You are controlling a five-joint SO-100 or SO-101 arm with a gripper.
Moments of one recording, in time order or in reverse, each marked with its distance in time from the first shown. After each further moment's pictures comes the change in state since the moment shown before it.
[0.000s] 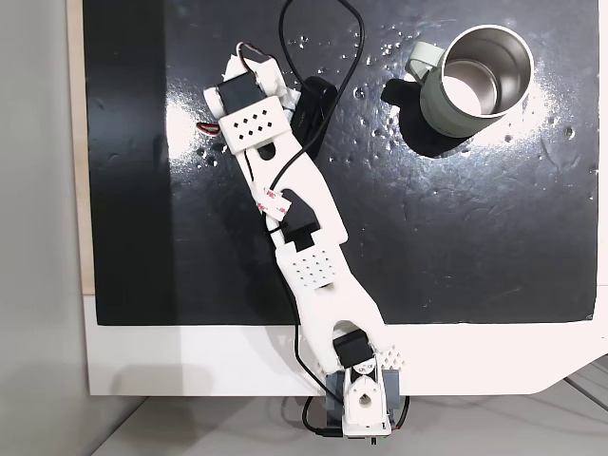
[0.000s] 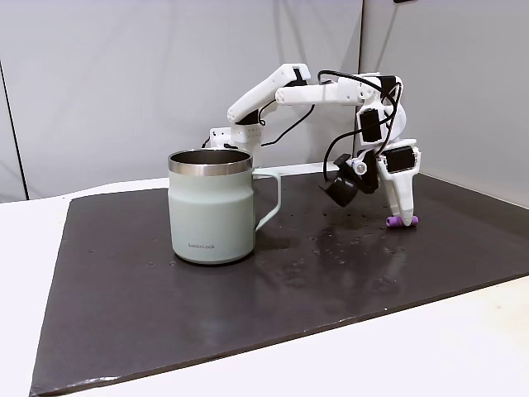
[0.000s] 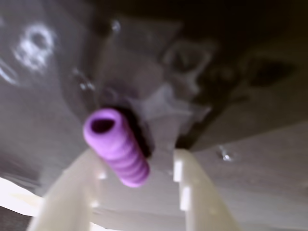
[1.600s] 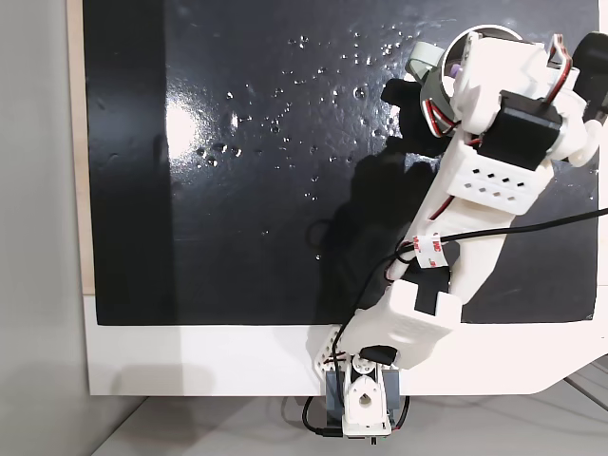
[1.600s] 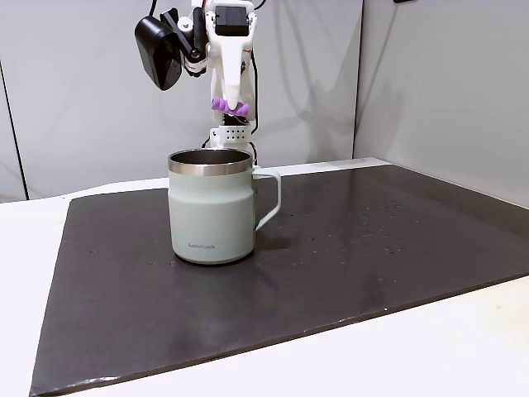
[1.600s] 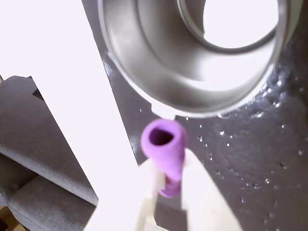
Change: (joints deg) arm 38.7 29.1 -10.3 23.2 -48.4
